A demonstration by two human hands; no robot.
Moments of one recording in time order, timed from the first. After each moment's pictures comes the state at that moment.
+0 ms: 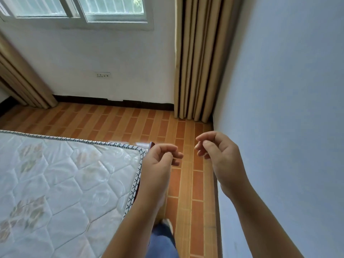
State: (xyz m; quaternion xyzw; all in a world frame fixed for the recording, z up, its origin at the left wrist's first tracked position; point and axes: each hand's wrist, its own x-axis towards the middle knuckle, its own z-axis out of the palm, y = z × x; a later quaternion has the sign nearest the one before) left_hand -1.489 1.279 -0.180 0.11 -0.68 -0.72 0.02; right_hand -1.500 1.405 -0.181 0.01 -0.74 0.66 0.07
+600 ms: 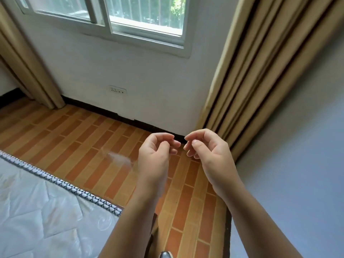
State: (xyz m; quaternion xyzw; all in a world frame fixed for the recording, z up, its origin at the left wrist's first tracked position) left_hand -1.915 1.186 -0.177 0.18 -0.64 -0.73 0.14; right_hand -1.941 1.297 -0.165 0.13 -0.74 0.66 -0.05
